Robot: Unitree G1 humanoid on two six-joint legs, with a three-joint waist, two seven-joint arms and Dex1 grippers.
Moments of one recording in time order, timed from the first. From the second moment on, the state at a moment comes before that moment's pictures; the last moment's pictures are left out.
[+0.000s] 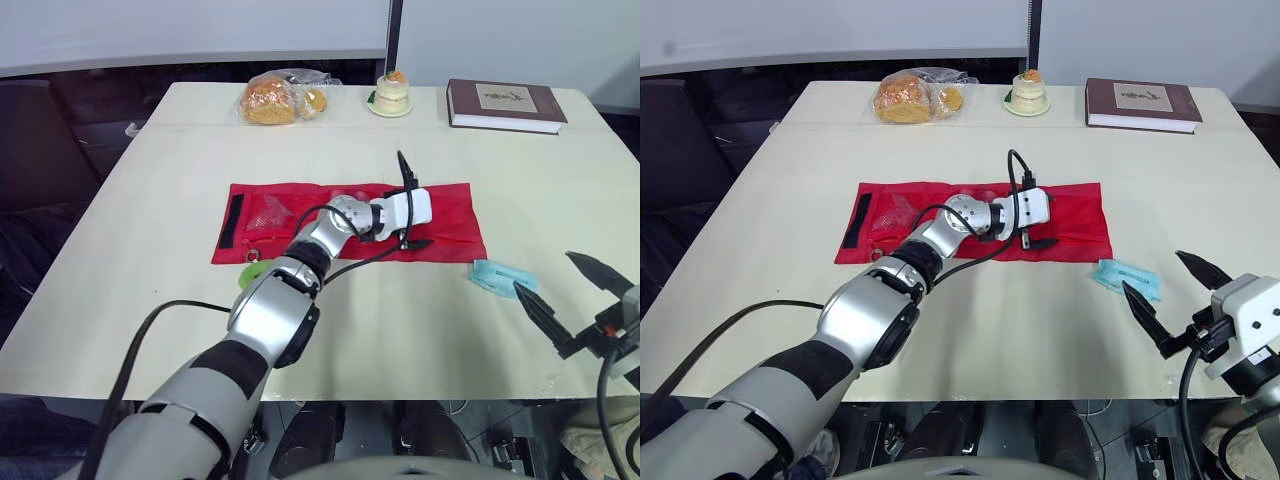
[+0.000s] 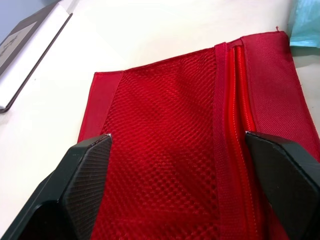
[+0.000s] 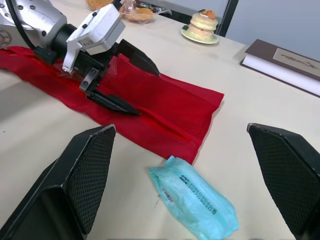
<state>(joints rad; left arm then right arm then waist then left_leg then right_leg) -1.18 0.03 -0.29 1.28 0.30 -0.45 -0.76 0.51 -0.55 -0.55 -0.86 0.57 0.39 0.51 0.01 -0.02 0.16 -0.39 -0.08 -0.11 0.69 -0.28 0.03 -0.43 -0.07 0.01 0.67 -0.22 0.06</state>
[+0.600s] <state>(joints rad) -1.16 0.06 -0.26 1.28 0.27 -0.43 -0.83 0.50 -0.59 -0.52 -0.84 0.51 0.42 0.50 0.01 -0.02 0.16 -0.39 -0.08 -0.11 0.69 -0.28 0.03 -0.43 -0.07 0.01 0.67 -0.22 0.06</state>
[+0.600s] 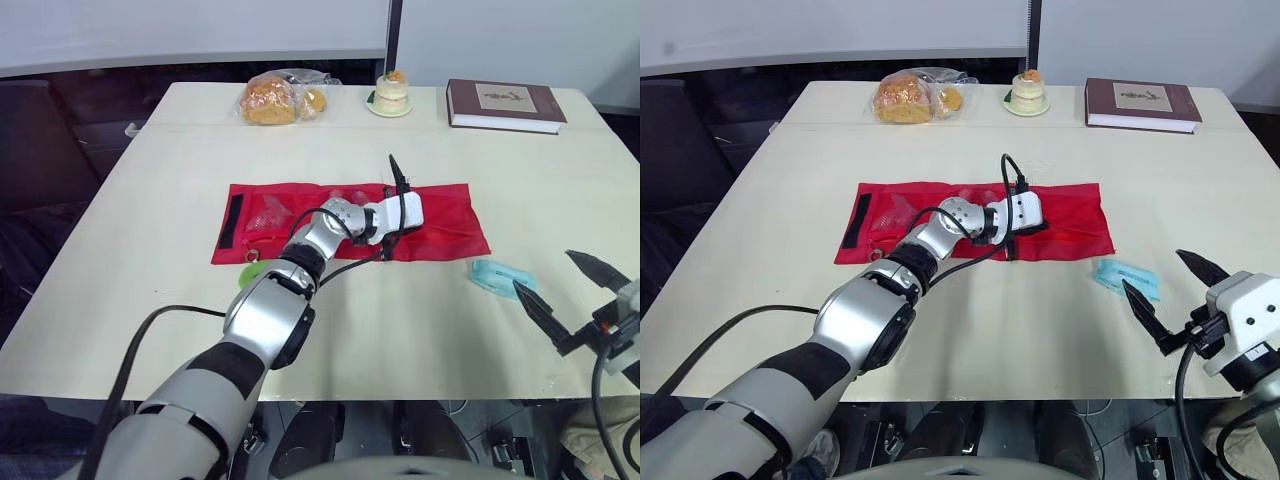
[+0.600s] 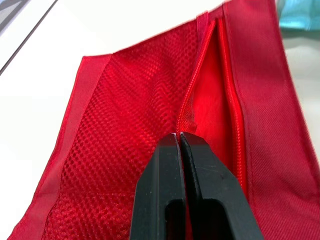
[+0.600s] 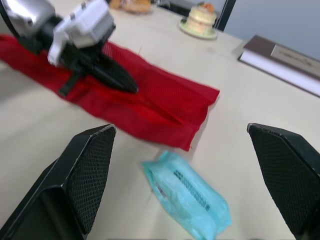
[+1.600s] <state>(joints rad) -1.15 0.03 -0.24 1.26 0.25 -0.45 -0.88 -0.02 -0.86 -0.17 0.06 0.32 0.23 1.03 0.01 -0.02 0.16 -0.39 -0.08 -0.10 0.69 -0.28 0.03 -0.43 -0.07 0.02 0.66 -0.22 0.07</state>
